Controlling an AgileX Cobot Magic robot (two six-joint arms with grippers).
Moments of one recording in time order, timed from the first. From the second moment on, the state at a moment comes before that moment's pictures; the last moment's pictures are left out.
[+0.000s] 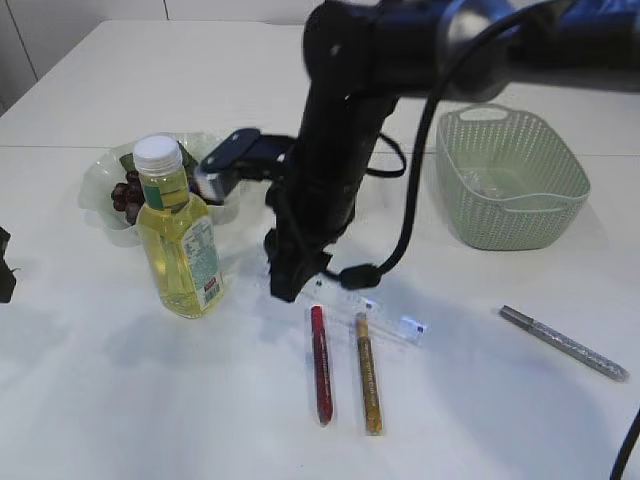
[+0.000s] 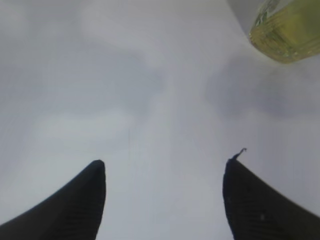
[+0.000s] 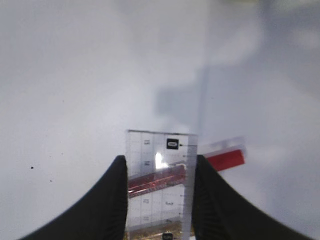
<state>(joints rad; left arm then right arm) -0.18 1.34 -0.86 0.05 0.80 -0.26 0.61 2.15 -1.79 0.26 1.16 -0.76</state>
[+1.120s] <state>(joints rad) -0.18 1.34 -0.86 0.03 0.93 -0.26 0.16 2.13 -1.79 1.71 0.72 -1.64</state>
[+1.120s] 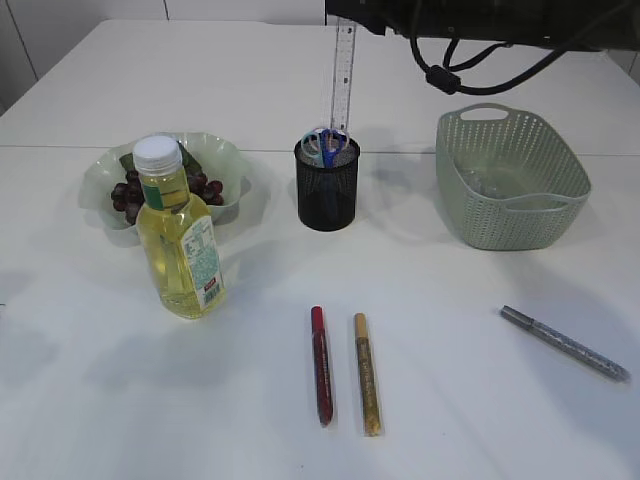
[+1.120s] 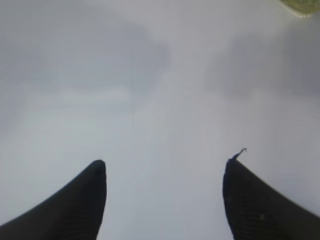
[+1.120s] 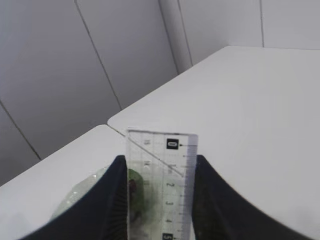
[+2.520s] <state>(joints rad) -0.18 1.34 -0.86 0.03 0.93 -0.26 0.20 2.29 -1.80 1.79 0.62 -1.80</state>
